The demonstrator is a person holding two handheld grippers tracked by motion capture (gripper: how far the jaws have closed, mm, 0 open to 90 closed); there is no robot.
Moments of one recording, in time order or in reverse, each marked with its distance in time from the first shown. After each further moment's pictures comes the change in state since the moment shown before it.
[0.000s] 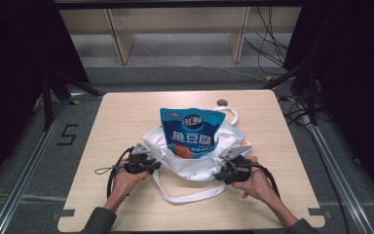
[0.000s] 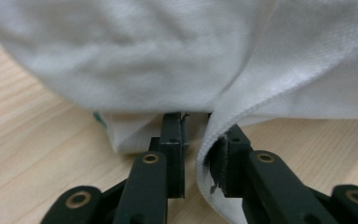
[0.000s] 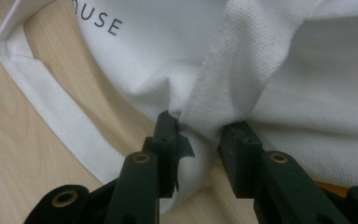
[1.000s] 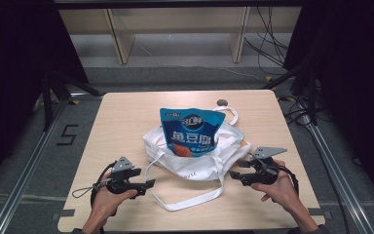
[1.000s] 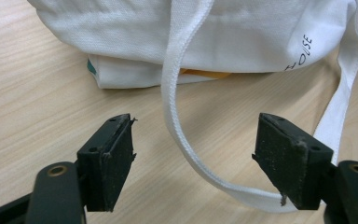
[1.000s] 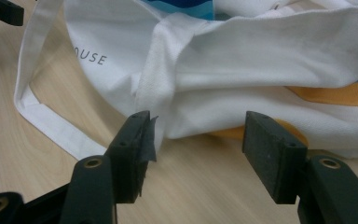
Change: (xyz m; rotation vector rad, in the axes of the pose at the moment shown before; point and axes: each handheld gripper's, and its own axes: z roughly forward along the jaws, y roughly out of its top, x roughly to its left) left arm -0.034 -0.028 -0.067 -0.081 -0.015 -0.049; right arm -0.011 -0.033 -0.056 -0.214 -0.001 0.174
